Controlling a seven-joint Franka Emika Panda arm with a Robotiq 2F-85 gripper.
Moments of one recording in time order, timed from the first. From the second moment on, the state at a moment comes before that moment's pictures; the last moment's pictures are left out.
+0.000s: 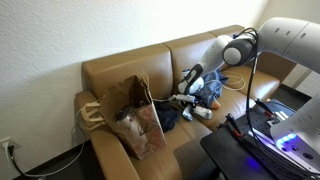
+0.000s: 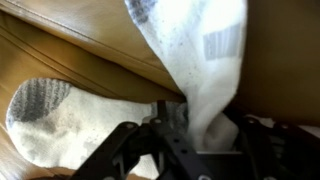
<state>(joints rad) 0.18 1.52 -0.09 -1.31 0.15 2.49 1.02</state>
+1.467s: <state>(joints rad) 0.01 1.02 0.06 -1.71 0.24 2.84 0.61</state>
